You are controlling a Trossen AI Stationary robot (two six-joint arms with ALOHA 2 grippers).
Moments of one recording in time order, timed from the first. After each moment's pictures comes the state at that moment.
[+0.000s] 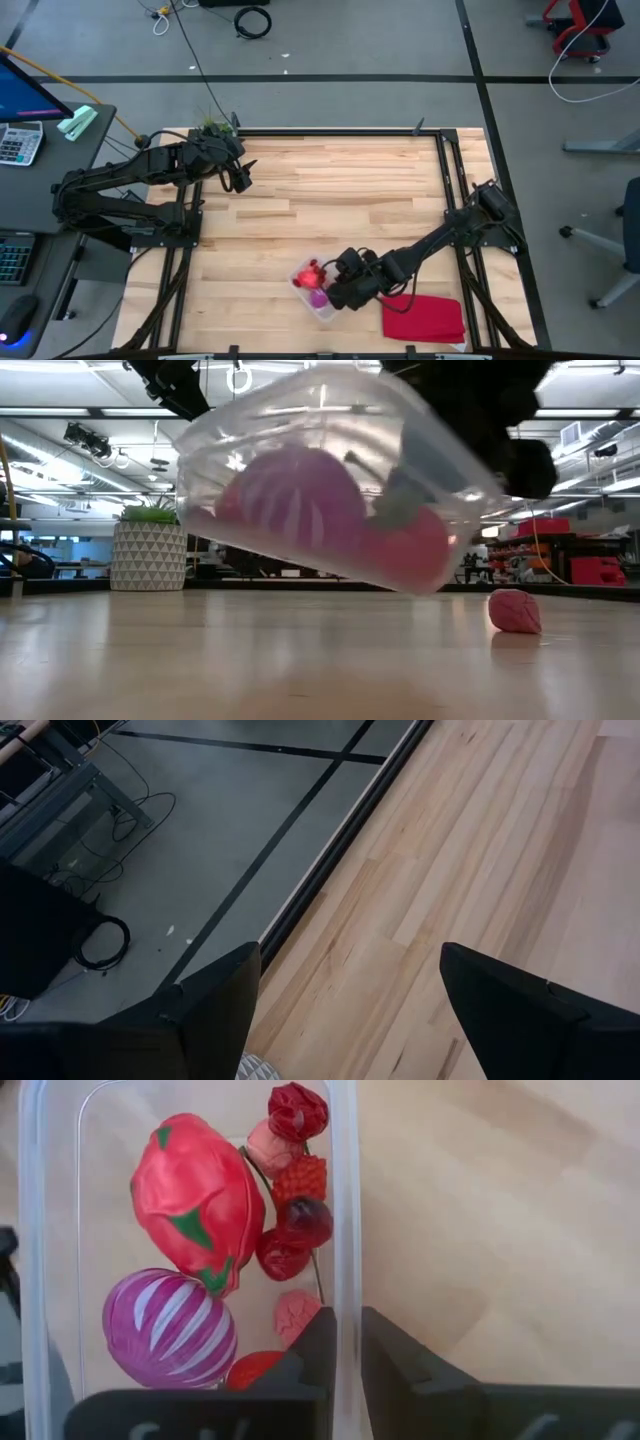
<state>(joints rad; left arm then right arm) 0.20 0.95 1.04 -0.74 -0.54 0.01 0.51 1.89 1.28 -0.46 0.39 1.33</state>
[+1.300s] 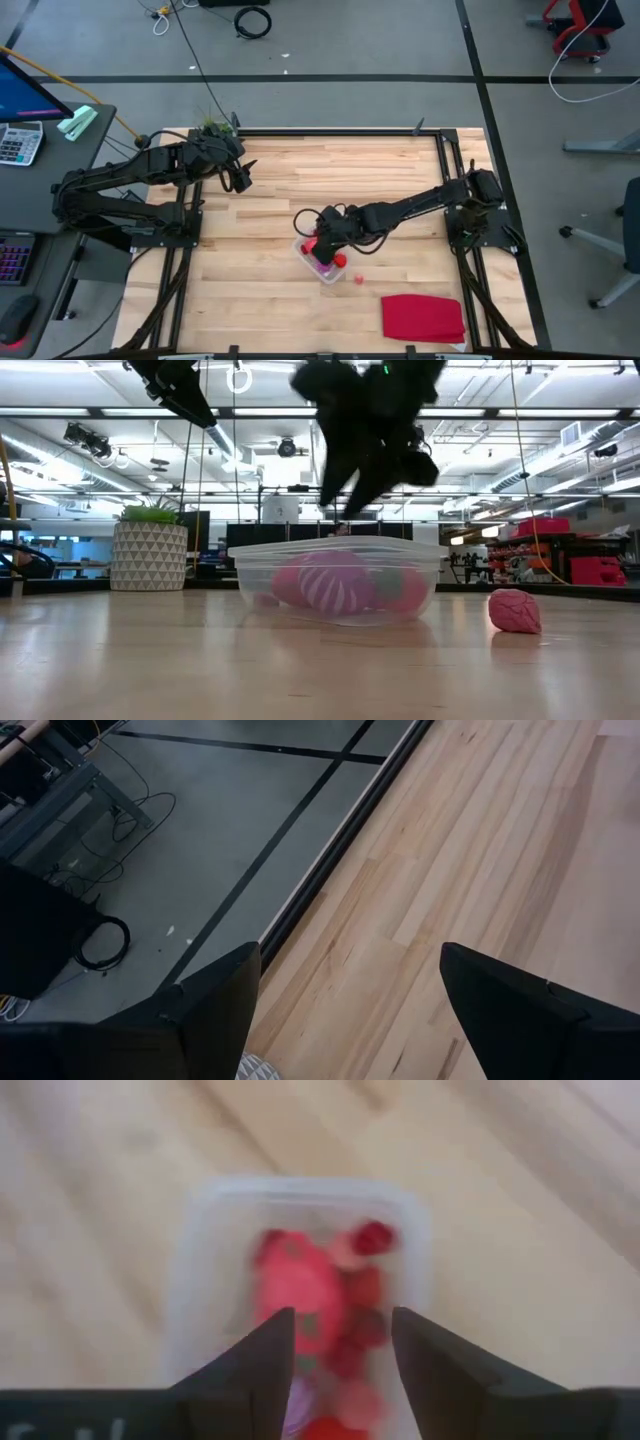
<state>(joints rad) 0.20 0.95 1.04 -0.74 -0.54 0.01 0.19 1.89 1.41 -0.61 0.24 0.89</state>
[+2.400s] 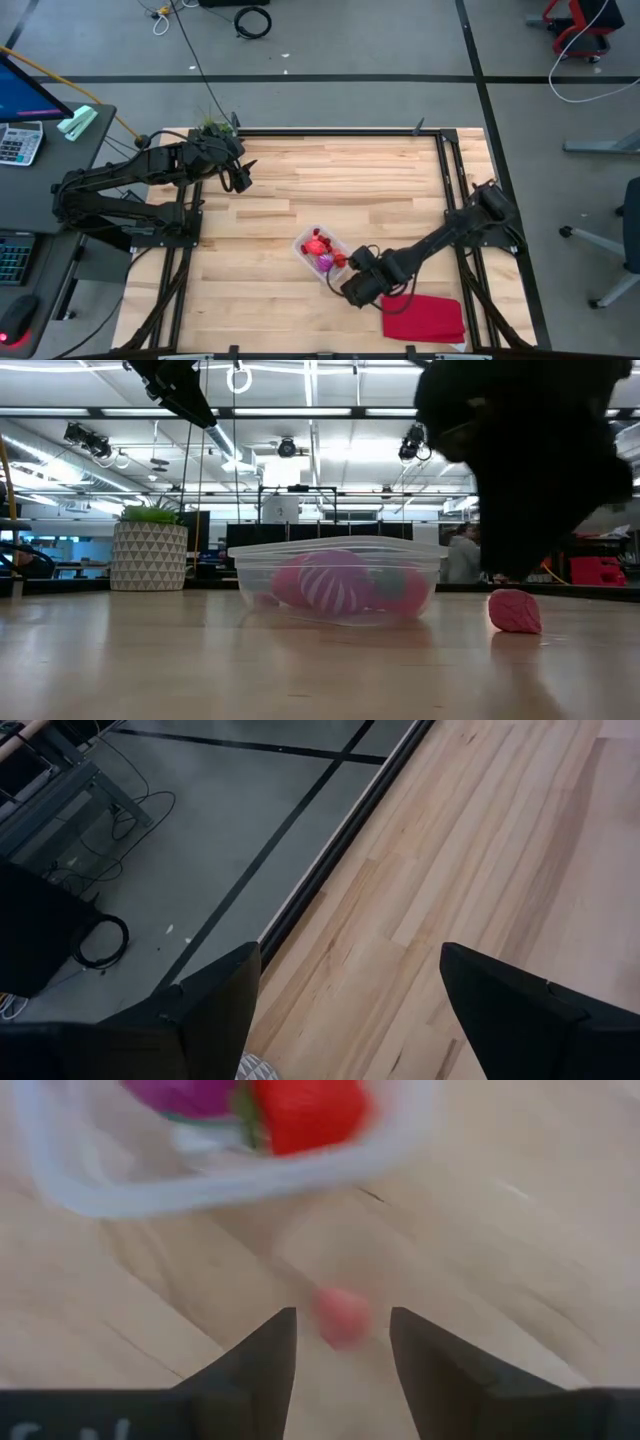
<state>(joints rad) 0.20 0.95 1.04 -0.74 -0.54 0.00 0.52 1.89 1.28 -0.77 0.22 1.47</state>
